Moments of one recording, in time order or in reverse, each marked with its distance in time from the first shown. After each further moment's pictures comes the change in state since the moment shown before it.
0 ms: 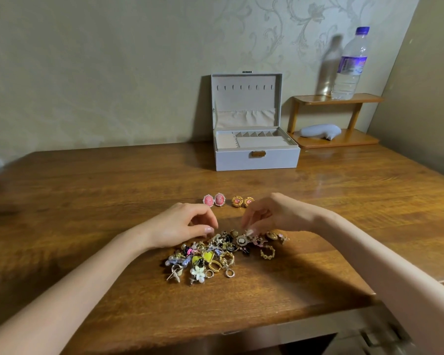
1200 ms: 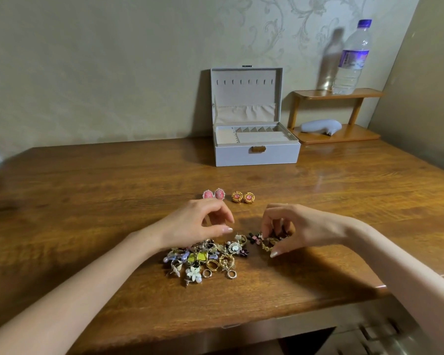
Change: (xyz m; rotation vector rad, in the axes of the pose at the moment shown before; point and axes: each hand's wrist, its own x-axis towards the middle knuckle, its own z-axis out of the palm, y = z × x) left_hand 0.004 0.015 0.017 -0.013 0.074 0.123; right_hand -0.042 0.010 0.002 -0.078 -0.044 -0.014
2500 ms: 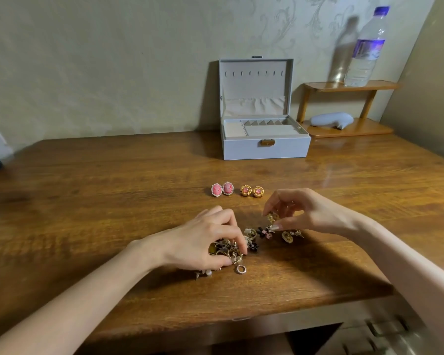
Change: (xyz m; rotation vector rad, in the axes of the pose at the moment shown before) left_hand -0.027 0.009 0.006 0.205 -0.202 0.137; right_hand 0.009 -0.001 0.003 0.247 0.167 -0.051
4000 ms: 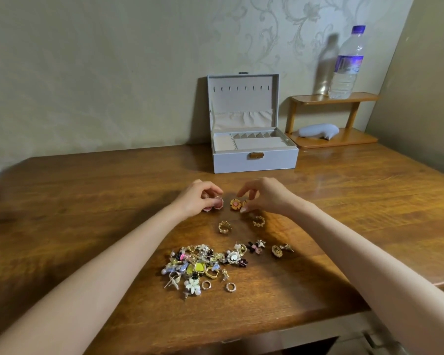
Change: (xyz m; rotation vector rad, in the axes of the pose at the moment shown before) left_hand 0.088 -0.084 -0.016 -0.222 0.355 -0.432; right_hand 0.080 0.012 -0.006 -0.452 0.215 0.258
